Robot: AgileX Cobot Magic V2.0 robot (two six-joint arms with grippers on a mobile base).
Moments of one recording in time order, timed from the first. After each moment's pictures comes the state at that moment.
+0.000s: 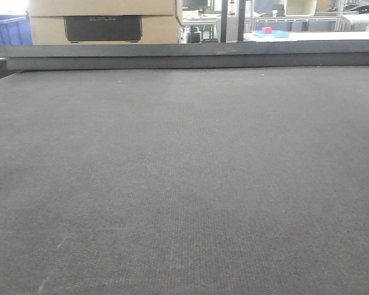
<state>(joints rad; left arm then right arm) 0.01 0.68 -0.88 -0.03 0.56 0.08 0.09 0.61 -0.85 0.06 0.54 -0.02</state>
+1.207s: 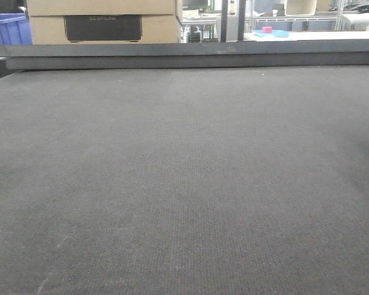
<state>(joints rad) 0.01 1.26 -0.94 -0.17 0.85 0.09 0.09 1.38 -0.98 0.09 1.00 -0.01</state>
